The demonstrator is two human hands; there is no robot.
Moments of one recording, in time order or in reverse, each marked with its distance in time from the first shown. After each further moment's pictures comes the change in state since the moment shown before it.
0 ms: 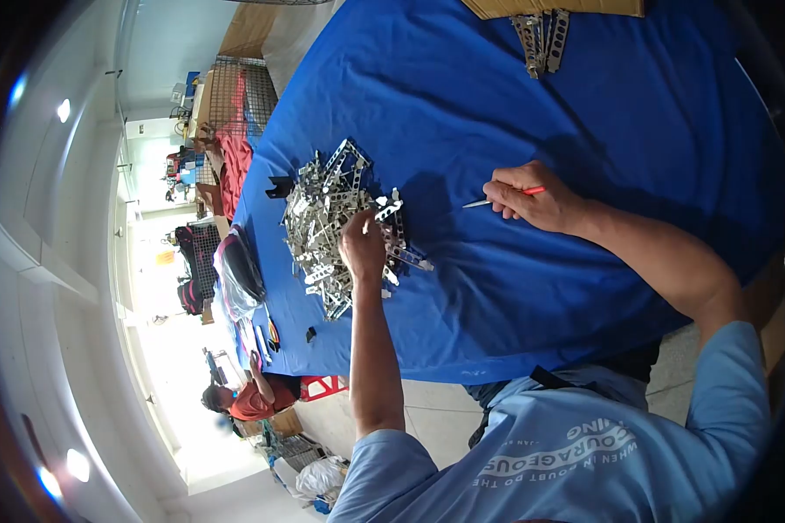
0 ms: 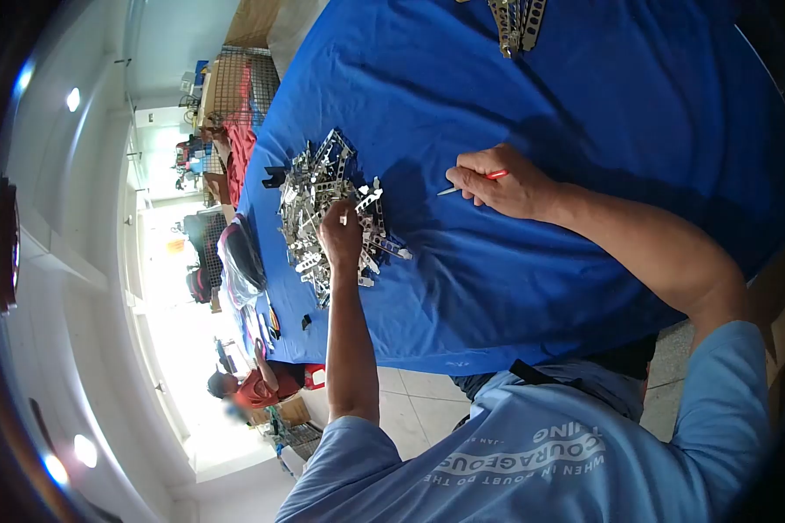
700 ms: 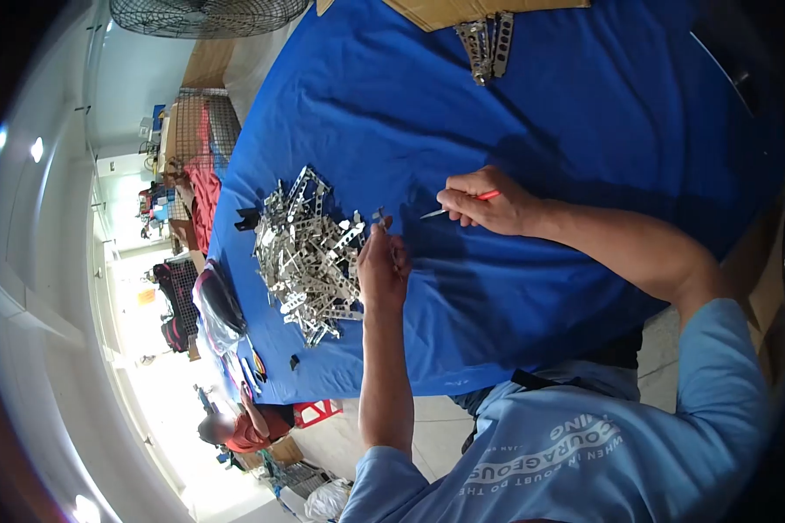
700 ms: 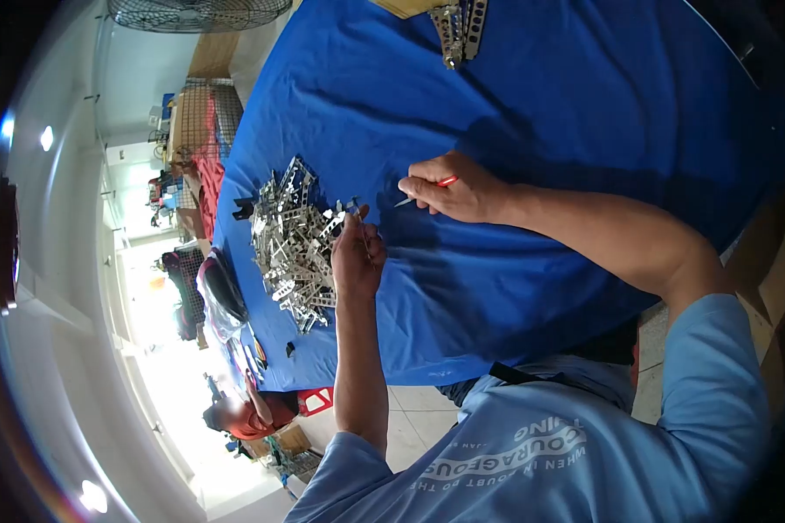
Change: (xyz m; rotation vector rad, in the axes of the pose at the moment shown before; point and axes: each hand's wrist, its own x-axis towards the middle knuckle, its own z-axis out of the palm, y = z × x) left_hand -0.041 0.097 0.018 -1.342 -0.404 -0.735; right_hand 0.000 0.000 -0.005 -0.016 -0.005 -0.017
